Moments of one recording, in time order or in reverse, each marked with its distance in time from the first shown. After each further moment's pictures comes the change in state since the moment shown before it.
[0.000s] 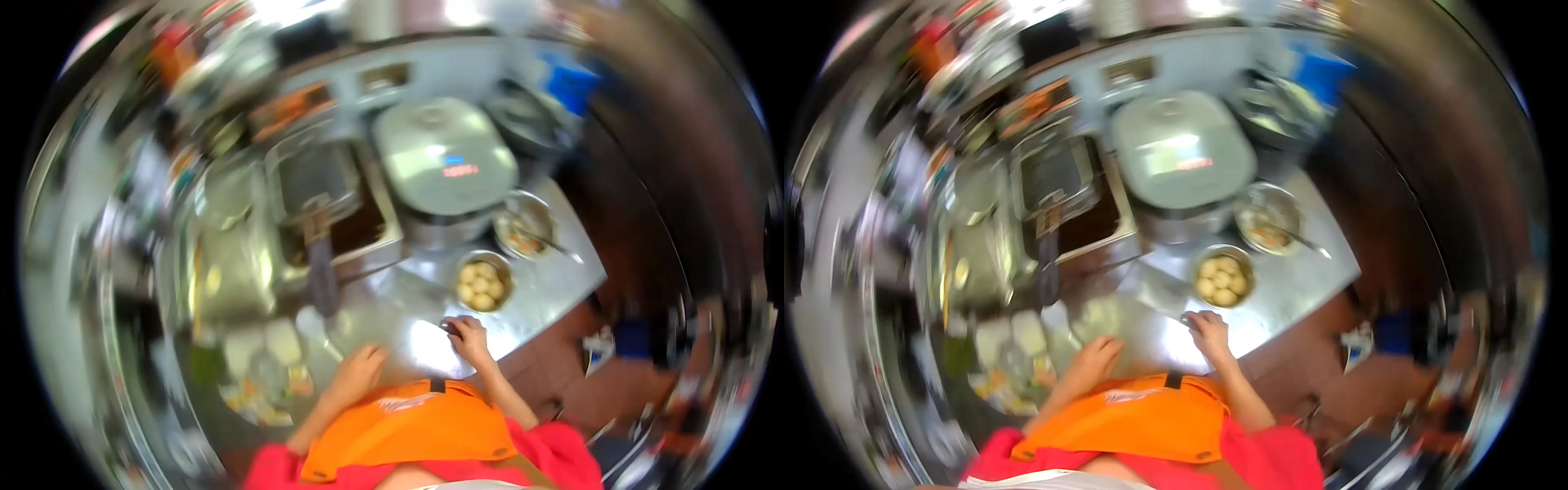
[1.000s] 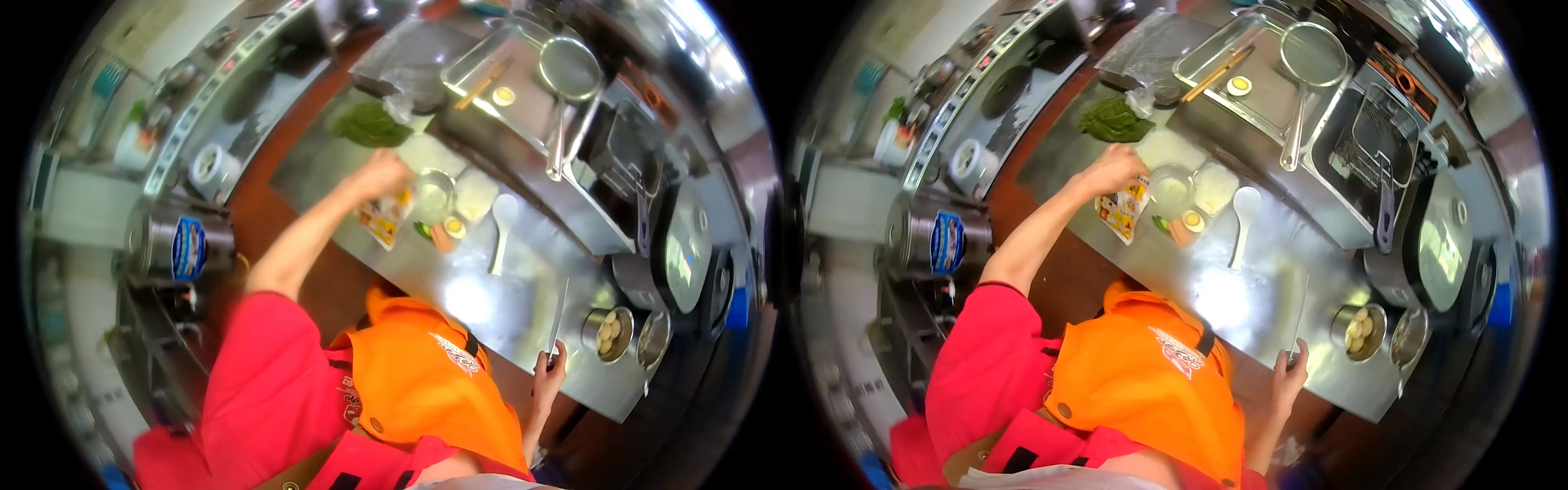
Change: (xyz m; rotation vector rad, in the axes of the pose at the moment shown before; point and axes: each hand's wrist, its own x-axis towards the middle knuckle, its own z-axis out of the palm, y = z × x) left_hand -0.152 -0.170 -0.141 0.438 -0.055 -0.430; right_hand -0.119 -0.081 -0.066 0.255 -0.176 0.272
